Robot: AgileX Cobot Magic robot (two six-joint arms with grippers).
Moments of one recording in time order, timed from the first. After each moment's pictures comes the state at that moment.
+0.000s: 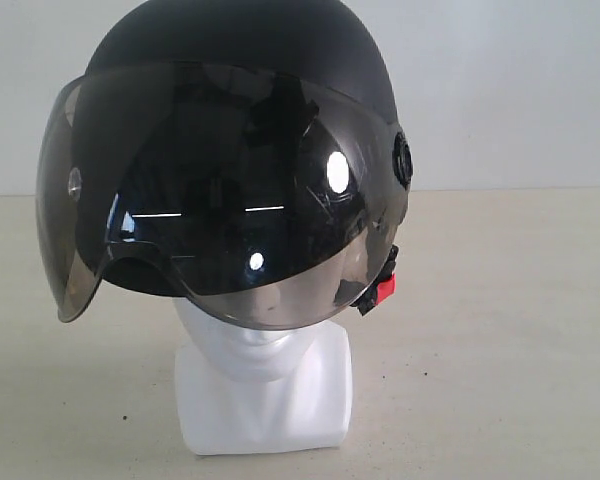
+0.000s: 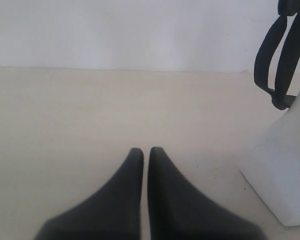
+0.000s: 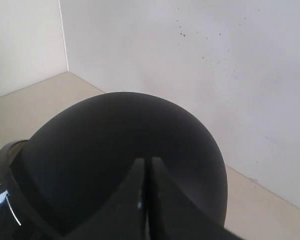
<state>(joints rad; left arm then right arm) -0.06 0.00 0.00 -0.12 0.29 0.08 0.70 1.10 -1.28 -0.28 0.54 0.20</state>
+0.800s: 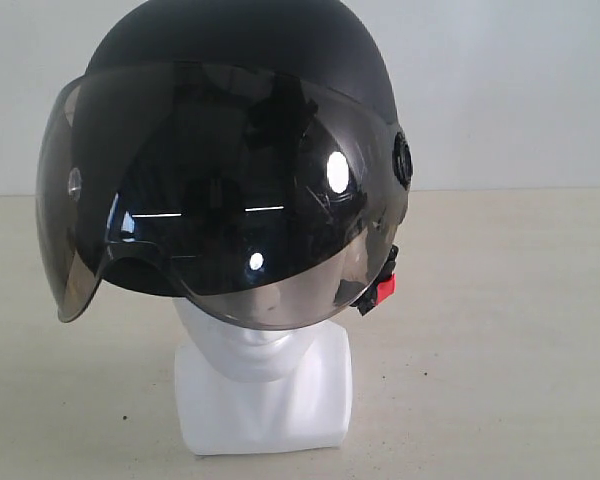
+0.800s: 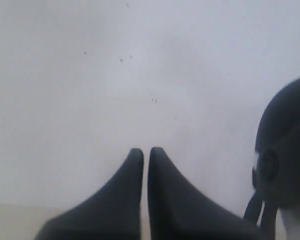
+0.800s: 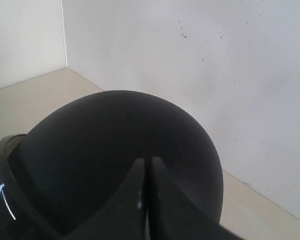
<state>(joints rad) -0.06 0.00 0.00 -0.11 -0.22 -0.03 0.70 1.10 -1.28 -0.27 0.54 0.15</state>
